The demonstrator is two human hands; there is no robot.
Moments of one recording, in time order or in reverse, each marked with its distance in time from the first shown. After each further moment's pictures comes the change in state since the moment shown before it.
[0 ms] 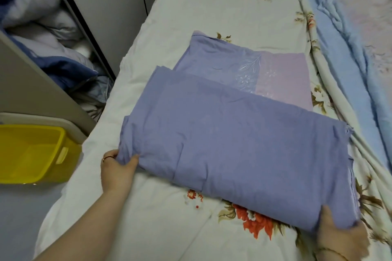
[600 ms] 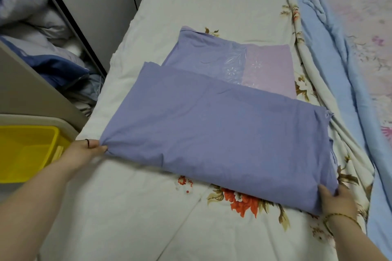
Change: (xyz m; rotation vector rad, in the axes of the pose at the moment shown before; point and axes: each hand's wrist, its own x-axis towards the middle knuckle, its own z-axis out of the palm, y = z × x) left_hand 0.028 0.016 -0.063 0.087 -0.399 0.044; right_hand 0.047 -0.006 -0.031 -0.020 -0.158 -0.037
